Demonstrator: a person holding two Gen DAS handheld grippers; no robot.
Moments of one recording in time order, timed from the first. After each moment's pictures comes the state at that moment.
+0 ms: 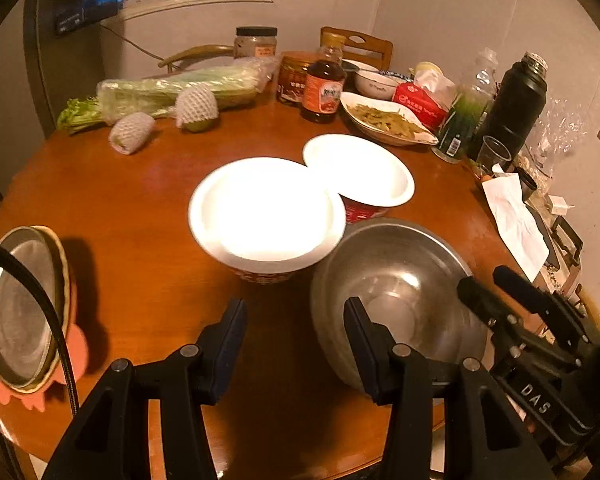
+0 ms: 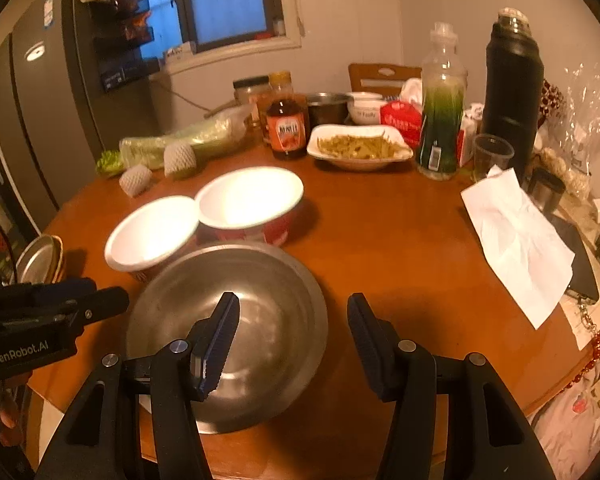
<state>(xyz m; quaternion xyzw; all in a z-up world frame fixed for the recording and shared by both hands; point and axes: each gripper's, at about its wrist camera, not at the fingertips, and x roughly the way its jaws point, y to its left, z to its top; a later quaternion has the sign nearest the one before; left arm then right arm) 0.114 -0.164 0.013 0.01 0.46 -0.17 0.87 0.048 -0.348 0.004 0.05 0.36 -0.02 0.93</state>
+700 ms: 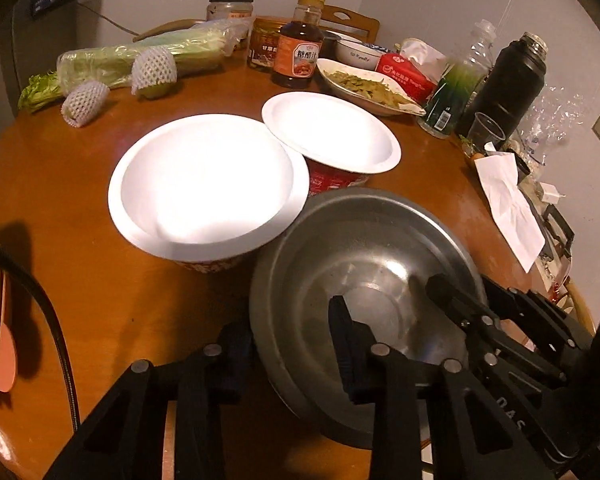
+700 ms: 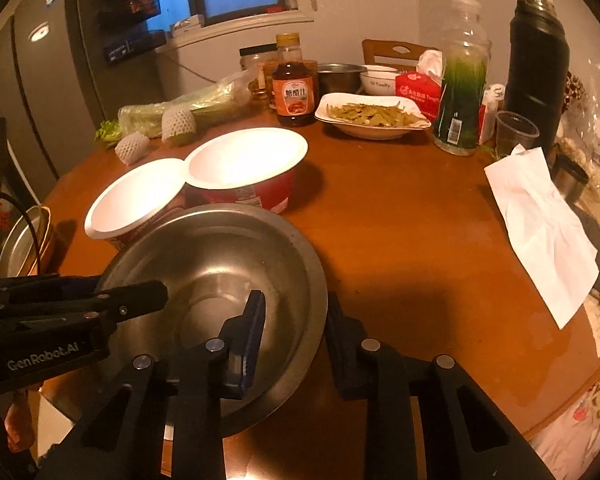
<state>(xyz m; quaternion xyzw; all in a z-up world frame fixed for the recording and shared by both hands) 0.127 -0.189 -0.020 -0.01 0.49 -0.20 0.85 0.064 -0.347 -0.022 0.04 0.39 0.00 0.92</state>
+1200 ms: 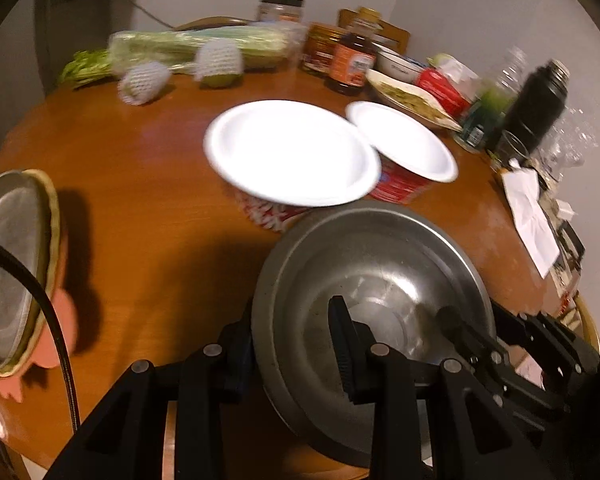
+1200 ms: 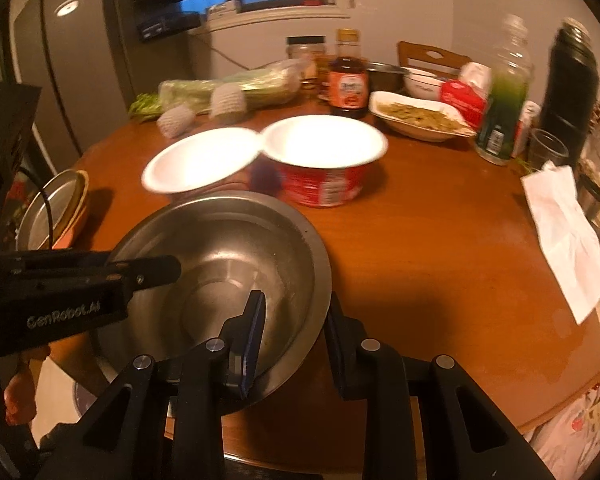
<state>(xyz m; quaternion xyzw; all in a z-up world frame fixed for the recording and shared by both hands) 0.119 -0.129 -0.019 -0.03 0.49 -0.16 0.85 0.051 -0.290 -0.021 0.00 0.40 0.05 0.91</state>
